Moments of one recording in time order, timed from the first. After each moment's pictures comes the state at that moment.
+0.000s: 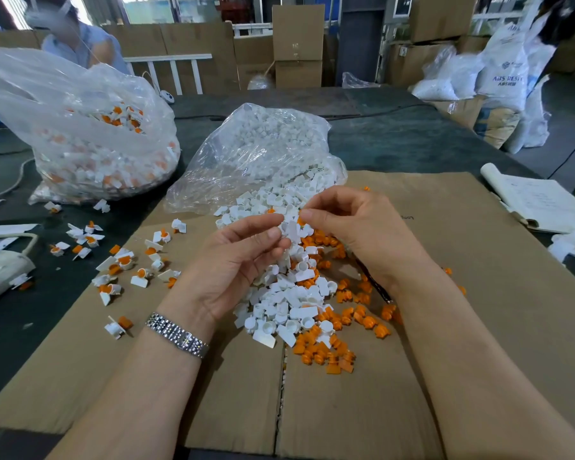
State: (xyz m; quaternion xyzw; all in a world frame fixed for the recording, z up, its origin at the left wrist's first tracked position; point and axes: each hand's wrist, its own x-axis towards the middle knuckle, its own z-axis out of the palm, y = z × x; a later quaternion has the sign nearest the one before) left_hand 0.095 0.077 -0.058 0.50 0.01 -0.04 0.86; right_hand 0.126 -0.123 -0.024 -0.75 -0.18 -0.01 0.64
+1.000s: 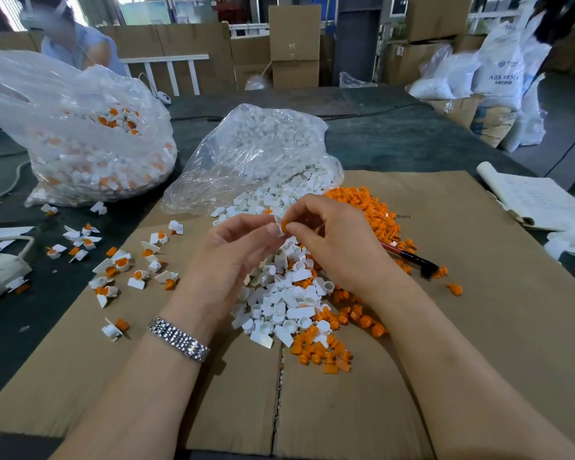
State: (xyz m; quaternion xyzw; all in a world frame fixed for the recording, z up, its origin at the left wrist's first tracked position) left_hand 0.093 0.073 -0.061 0.58 -0.01 0.04 0.81; right_hand 0.121 -0.103 -0.033 -0.85 -0.27 -0.11 0.44
